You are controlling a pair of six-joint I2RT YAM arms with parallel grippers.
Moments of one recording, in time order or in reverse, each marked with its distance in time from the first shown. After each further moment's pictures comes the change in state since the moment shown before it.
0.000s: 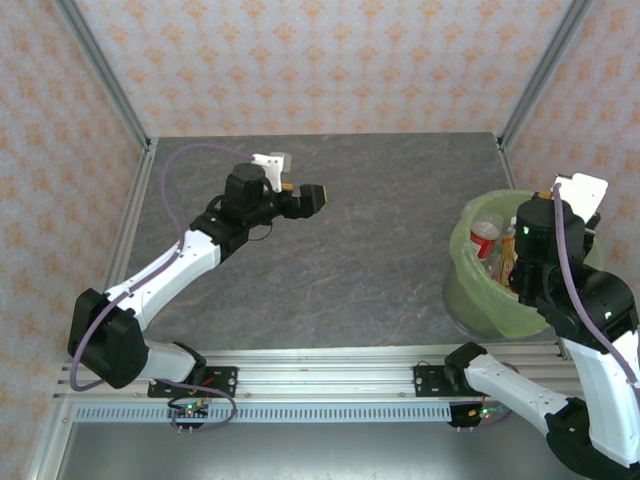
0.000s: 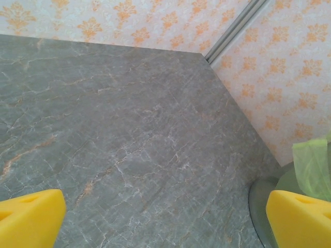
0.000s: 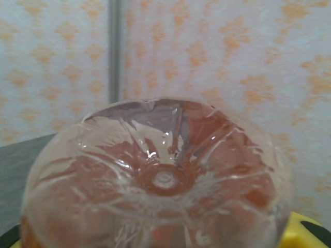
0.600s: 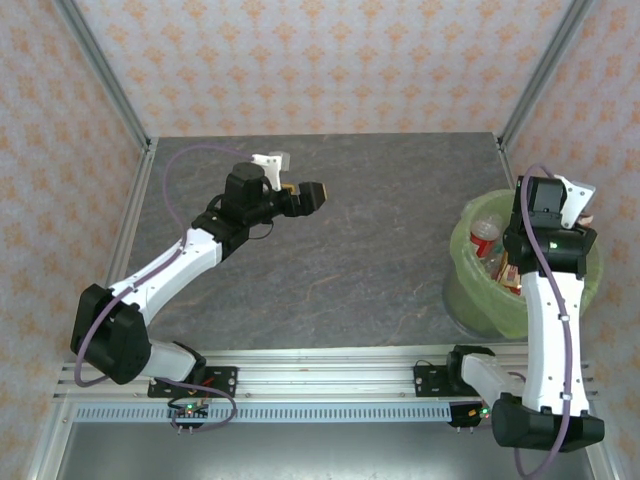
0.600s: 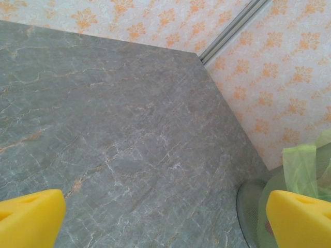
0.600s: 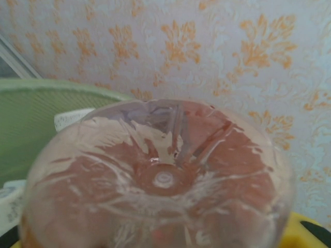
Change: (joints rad) left arm 0.016 0.020 -0.013 0.034 0.045 -0.059; right arm -0.618 0.145 -0.253 0.039 -0.278 -0.060
